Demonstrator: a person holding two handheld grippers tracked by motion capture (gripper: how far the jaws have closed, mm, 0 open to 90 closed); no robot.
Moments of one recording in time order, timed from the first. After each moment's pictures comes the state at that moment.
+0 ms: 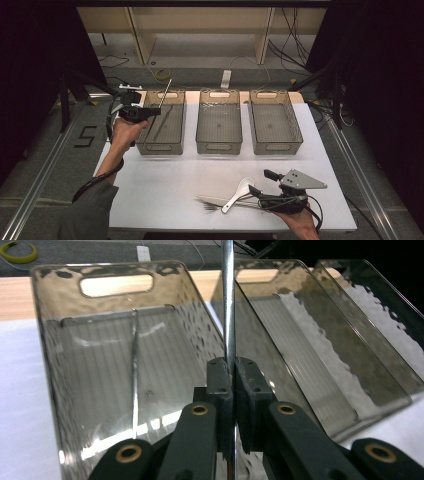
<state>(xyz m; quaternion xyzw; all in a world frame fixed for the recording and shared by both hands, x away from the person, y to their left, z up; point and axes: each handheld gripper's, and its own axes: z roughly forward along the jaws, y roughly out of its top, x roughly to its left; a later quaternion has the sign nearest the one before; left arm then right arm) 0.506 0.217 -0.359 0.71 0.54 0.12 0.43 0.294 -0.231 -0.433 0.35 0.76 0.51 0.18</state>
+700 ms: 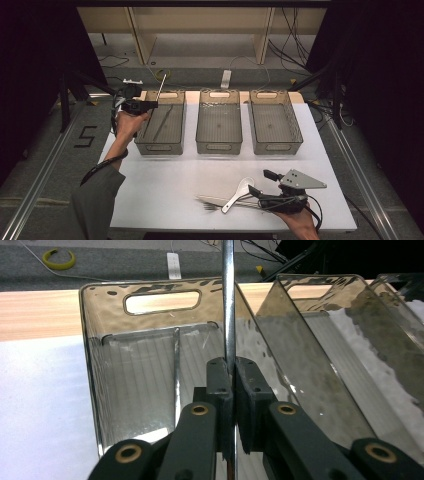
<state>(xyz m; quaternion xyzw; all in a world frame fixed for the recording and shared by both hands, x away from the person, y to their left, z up) 0.546 0.224 -0.380 0.70 0.57 0.16 0.41 0.295 -0.231 -0.434 0.35 0.77 0.51 0.18</state>
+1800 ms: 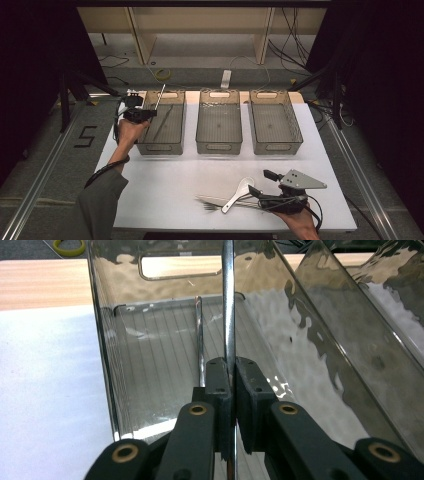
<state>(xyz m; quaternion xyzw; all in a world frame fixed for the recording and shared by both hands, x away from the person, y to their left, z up) 0.550 0.230 -0.419 0.71 0.57 0.16 0.38 0.294 -0.231 -0.434 0.35 0.77 0.51 0.18</state>
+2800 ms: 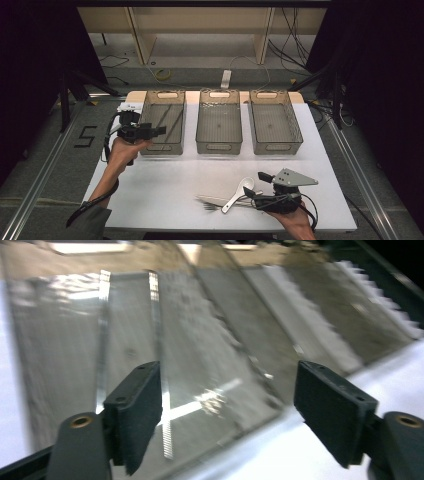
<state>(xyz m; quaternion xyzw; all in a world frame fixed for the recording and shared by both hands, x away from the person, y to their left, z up) 0.456 0.218 -0.396 0.73 0.51 0.10 0.45 0.296 -0.216 -0.432 0.36 0.78 0.48 0.15</state>
